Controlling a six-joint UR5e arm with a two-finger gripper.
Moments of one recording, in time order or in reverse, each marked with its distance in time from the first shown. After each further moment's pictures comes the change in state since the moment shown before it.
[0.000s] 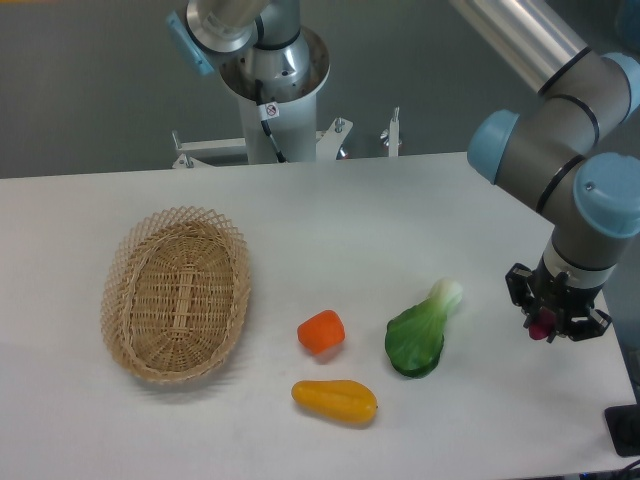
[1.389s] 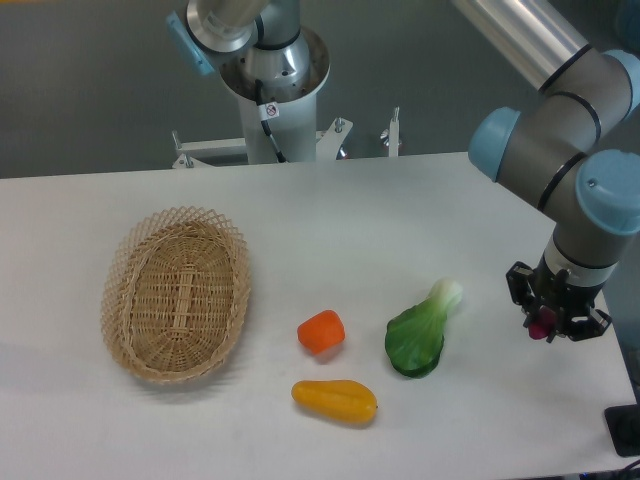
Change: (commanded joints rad) arm 0.002 -0.002 0.008 -0.002 -0.017 0.017
